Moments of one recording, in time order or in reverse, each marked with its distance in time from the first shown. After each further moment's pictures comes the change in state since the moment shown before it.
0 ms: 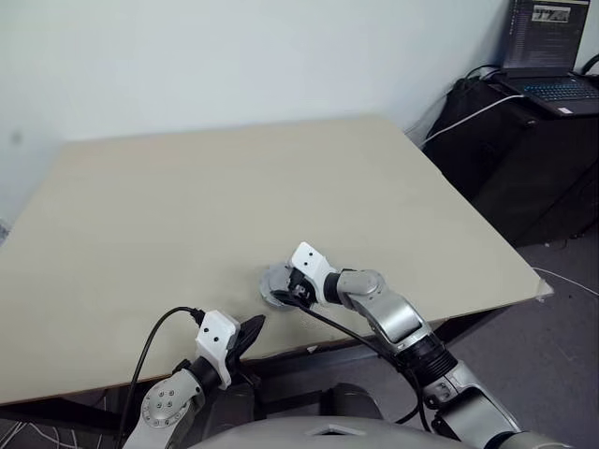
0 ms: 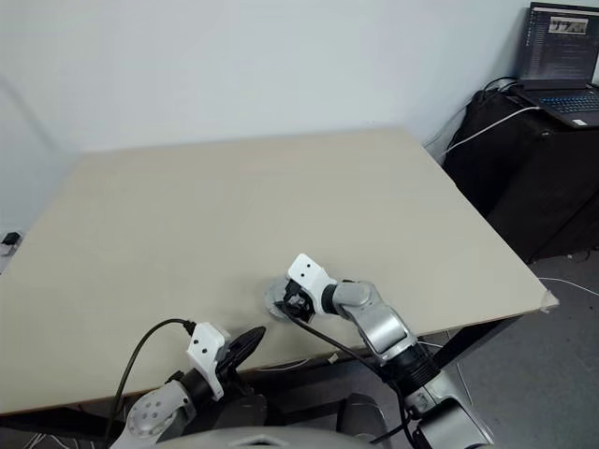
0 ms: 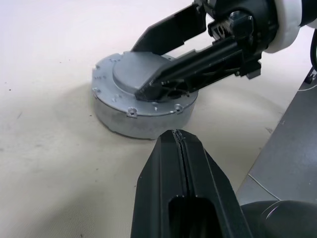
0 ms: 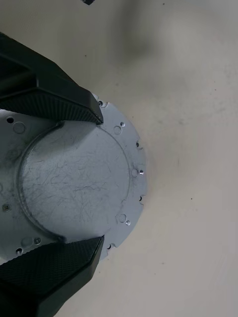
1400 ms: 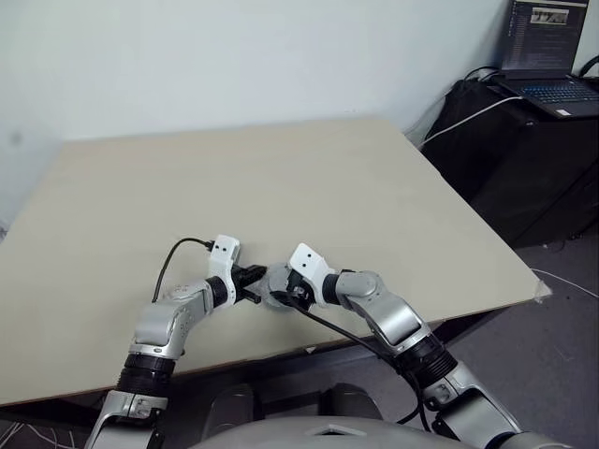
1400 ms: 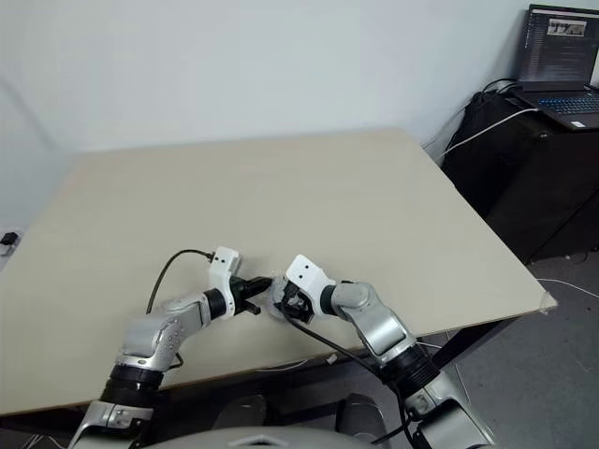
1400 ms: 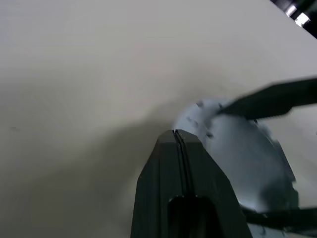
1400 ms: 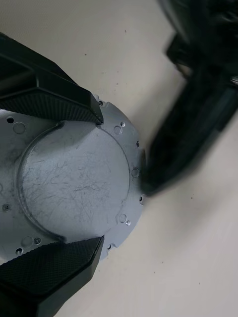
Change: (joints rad) left arm -0.644 -0.024 0.129 0.306 -0.209 0.693 -0.073; right arm 0.008 0.002 0.008 -0.014 -0.001 0.010 -0.020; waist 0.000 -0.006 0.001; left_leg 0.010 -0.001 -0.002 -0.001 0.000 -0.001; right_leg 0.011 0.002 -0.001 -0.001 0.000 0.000
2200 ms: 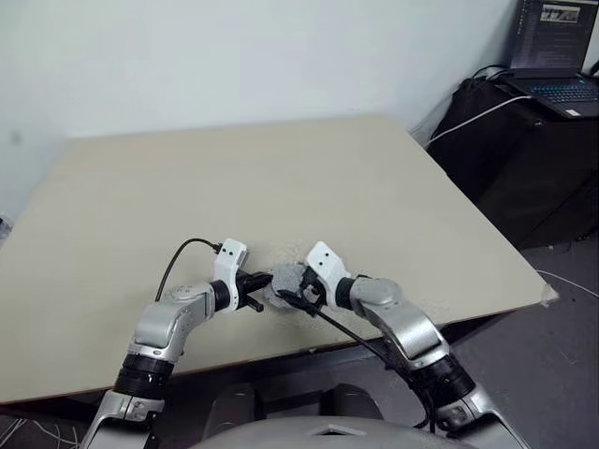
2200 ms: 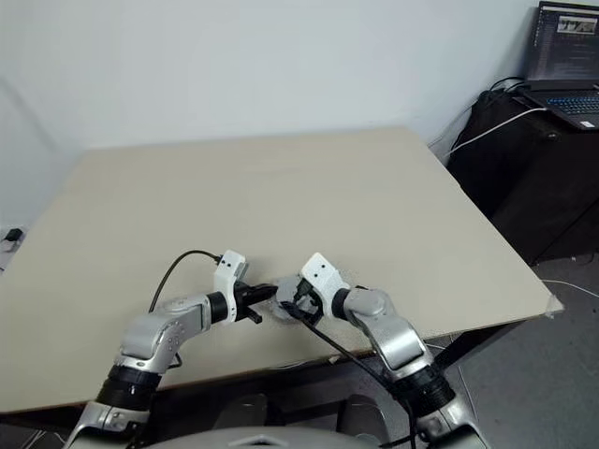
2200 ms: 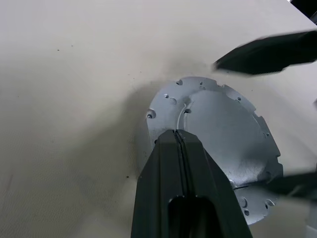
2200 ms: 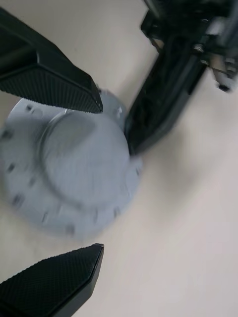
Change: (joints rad) left arm 0.013 0.024 -0.029 -0.053 0.012 0.049 -0.022; right arm 0.142 -0.035 -0.128 -0.256 0.055 0.087 -0.056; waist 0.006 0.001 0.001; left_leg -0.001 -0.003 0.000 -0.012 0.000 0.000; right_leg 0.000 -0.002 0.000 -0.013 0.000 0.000
